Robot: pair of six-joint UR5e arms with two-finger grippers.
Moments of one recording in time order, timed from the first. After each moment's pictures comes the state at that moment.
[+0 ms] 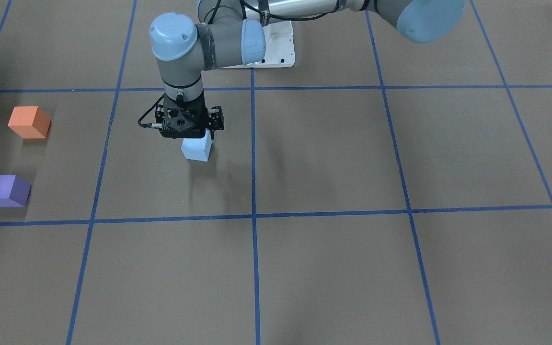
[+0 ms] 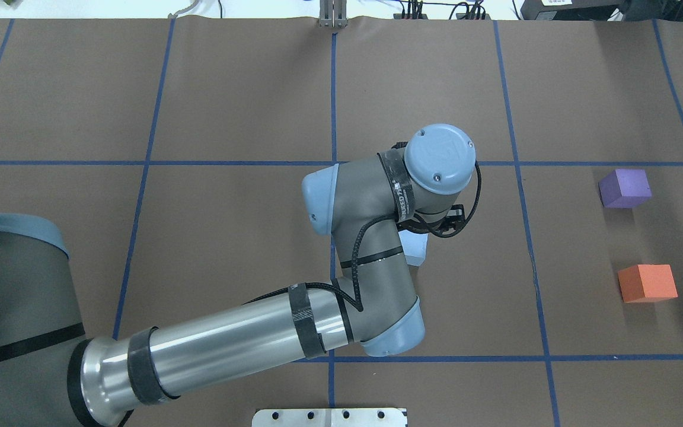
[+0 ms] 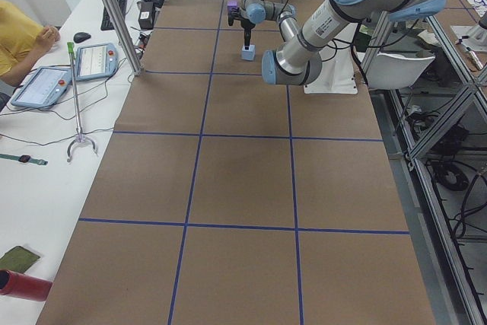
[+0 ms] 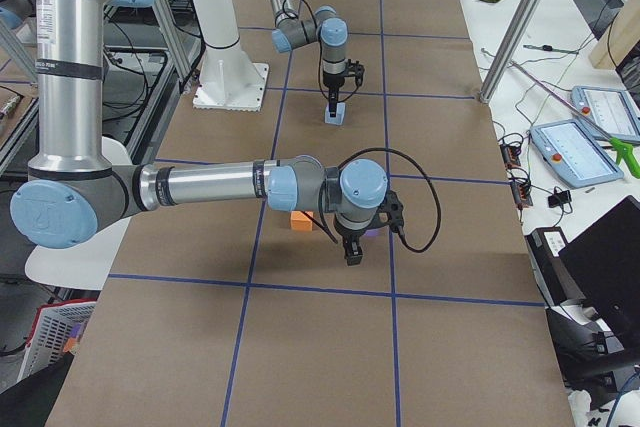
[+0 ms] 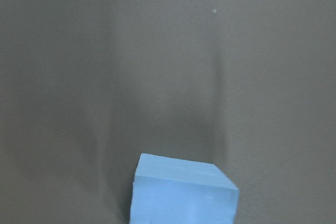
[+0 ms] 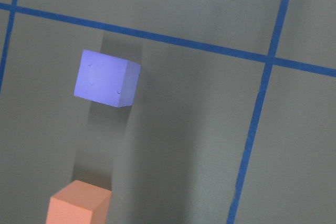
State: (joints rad) left arm -0.43 -2.73 -1.24 -1.60 -1.83 -1.30; right arm 1.50 -1.62 1.80 -1.69 2.51 -0.06
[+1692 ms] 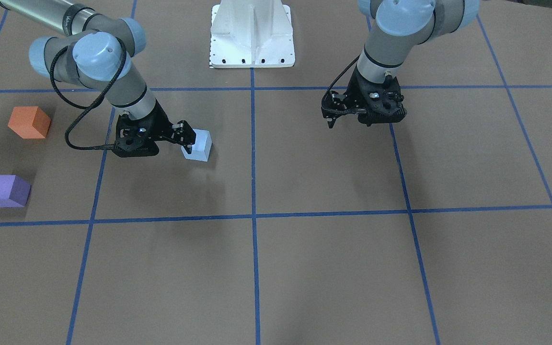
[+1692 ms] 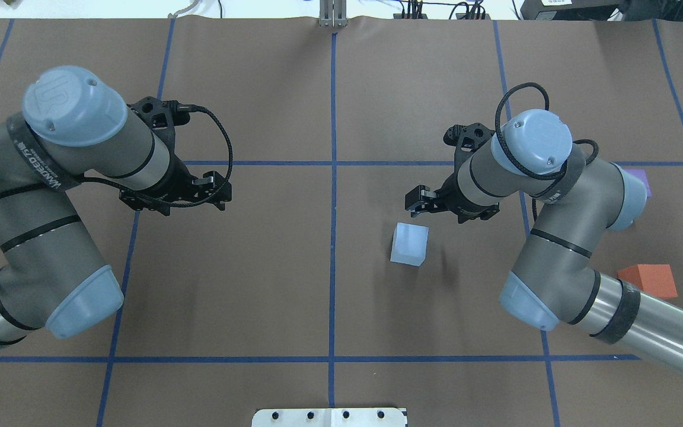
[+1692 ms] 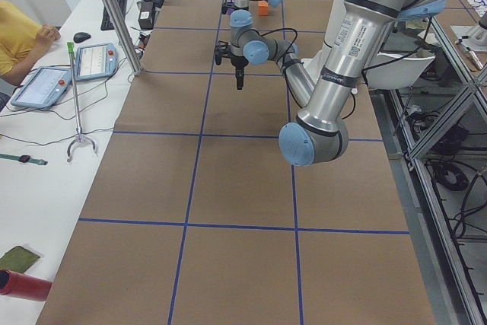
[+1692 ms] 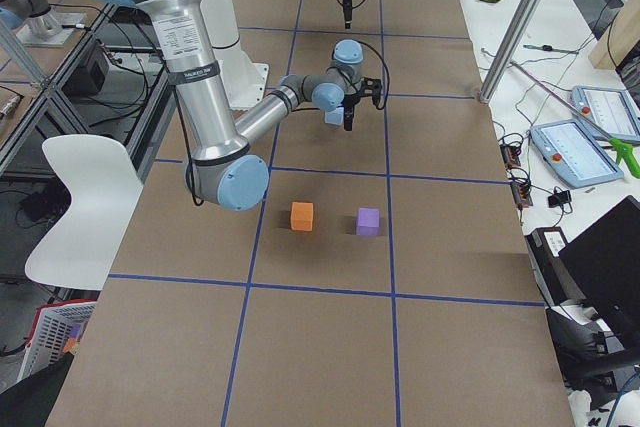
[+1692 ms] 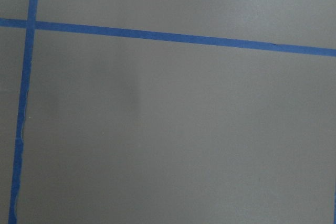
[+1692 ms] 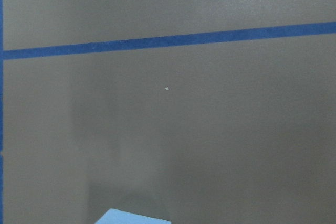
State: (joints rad) left arm -0.68 -2.02 -1.95 -1.52 -2.01 -1.17; right arm 0.62 -1.16 1.75 -1.31 1.98 1.27
